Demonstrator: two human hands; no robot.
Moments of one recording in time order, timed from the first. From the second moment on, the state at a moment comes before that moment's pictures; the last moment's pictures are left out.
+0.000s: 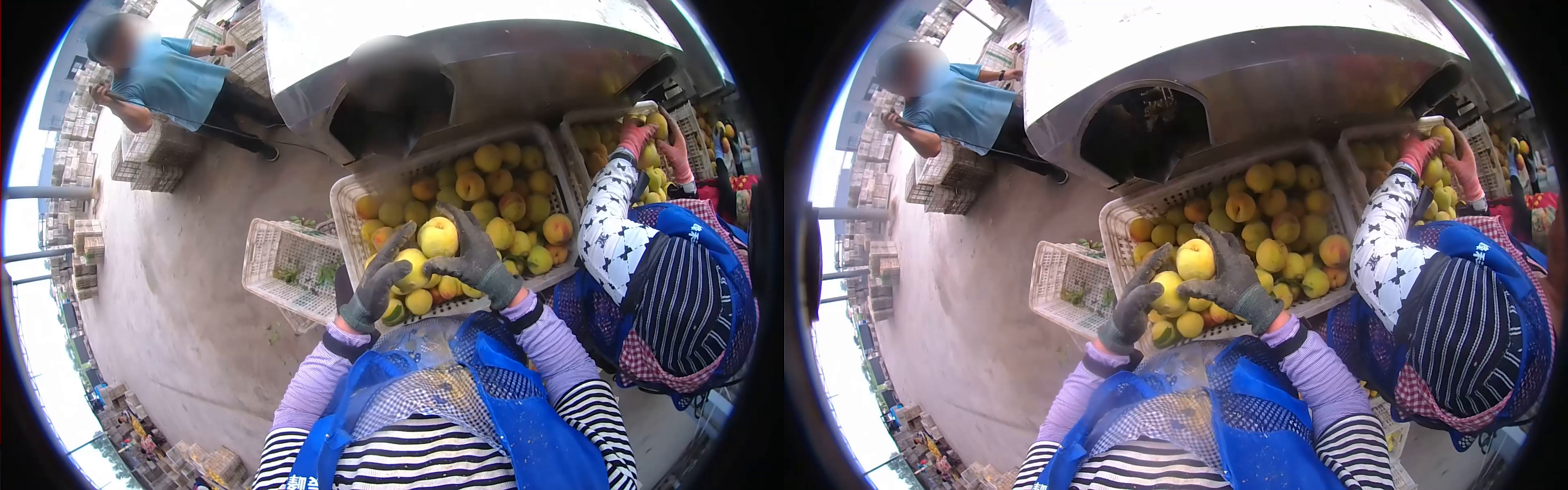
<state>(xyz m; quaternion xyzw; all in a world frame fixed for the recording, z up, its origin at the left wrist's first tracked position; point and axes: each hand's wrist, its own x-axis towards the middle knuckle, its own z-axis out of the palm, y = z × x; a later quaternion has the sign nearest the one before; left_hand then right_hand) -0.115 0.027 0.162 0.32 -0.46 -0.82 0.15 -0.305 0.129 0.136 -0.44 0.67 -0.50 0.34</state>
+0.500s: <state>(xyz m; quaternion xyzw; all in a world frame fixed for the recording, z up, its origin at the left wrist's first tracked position) -0.139 -0.026 0.168 0.27 -0.15 -0.90 0.31 -0.329 -0.010 0.186 -0.53 0.76 -0.37 -0.02</state>
